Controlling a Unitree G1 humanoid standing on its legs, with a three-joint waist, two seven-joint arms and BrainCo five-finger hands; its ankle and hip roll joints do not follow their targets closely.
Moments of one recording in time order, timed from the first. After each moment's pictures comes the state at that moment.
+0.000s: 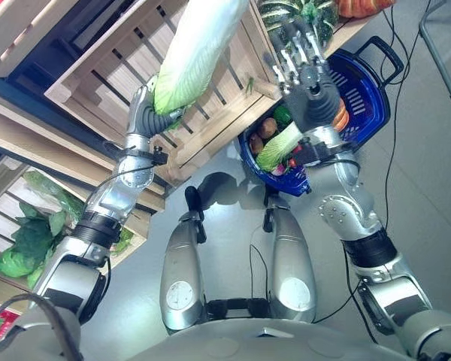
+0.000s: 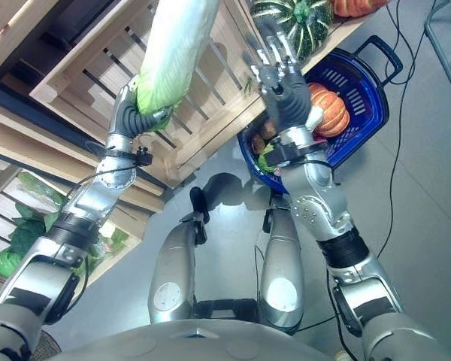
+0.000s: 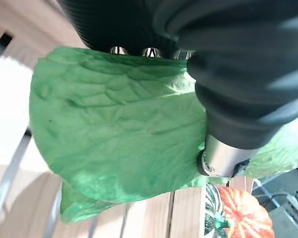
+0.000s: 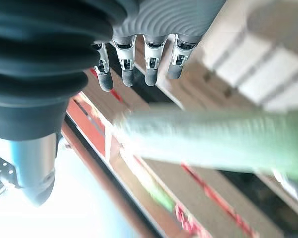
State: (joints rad) left arm -0.55 0.58 -0.34 0.33 0.24 -0.22 0.45; right arm -0.49 -0.36 0.35 -0.20 0.93 -0.13 -0.09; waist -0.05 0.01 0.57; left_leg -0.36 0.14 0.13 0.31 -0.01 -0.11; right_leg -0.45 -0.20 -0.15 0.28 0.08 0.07
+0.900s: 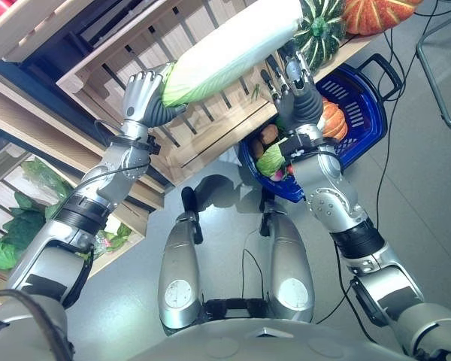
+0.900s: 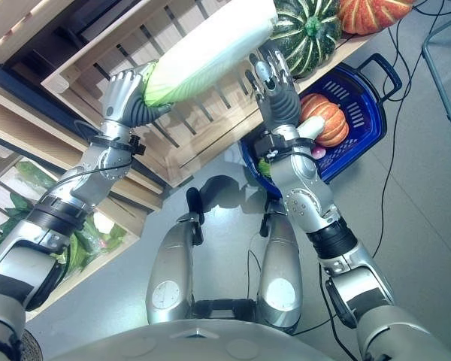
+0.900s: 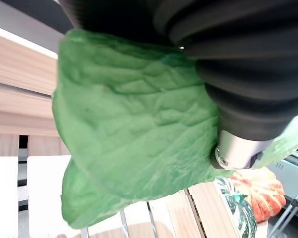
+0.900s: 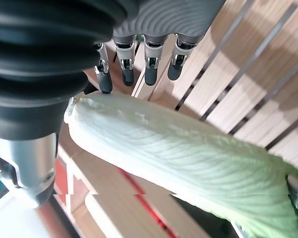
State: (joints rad) left arm -0.64 0.68 -0.48 0.33 0.52 -0.12 0.54; right arm -0.53 -0.34 0.37 -0.08 0.94 -0.13 -0.35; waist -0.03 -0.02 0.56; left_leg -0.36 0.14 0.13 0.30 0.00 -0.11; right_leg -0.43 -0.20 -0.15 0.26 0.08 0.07
